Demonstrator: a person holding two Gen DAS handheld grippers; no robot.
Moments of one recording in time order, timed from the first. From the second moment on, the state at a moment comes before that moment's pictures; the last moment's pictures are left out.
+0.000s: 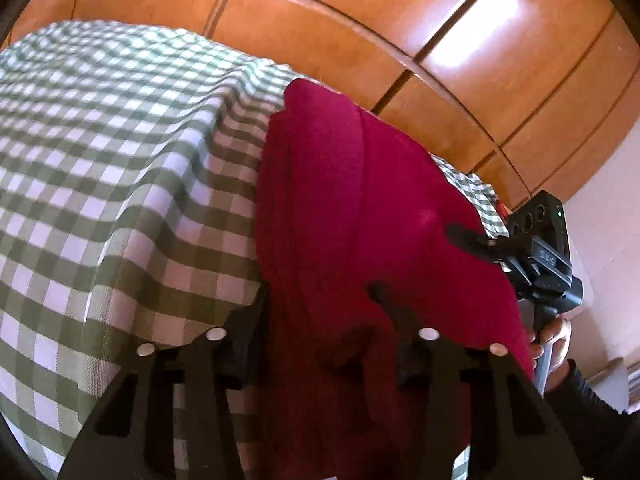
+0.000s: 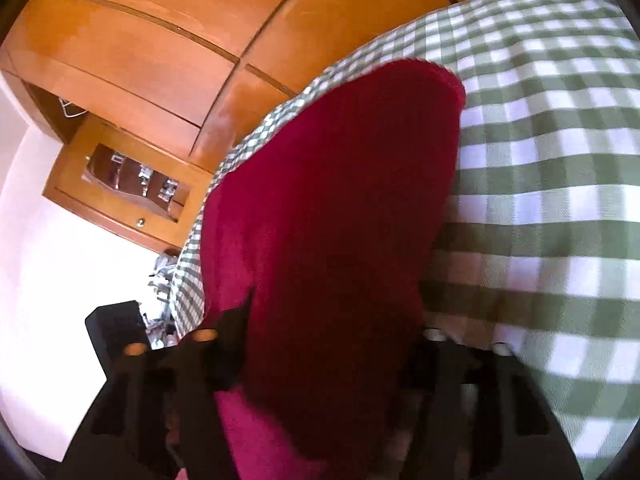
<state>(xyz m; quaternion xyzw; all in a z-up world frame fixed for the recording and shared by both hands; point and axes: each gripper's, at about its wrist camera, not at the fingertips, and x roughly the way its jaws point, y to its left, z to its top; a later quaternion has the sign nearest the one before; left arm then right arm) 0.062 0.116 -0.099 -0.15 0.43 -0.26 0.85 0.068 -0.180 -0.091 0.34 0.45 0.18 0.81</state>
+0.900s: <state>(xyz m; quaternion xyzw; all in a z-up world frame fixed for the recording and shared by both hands) 0.108 -0.294 -0.067 0.16 0.41 -0.41 0.80 -0.088 -0.445 -0.070 0.38 0.33 -0.20 0.84</state>
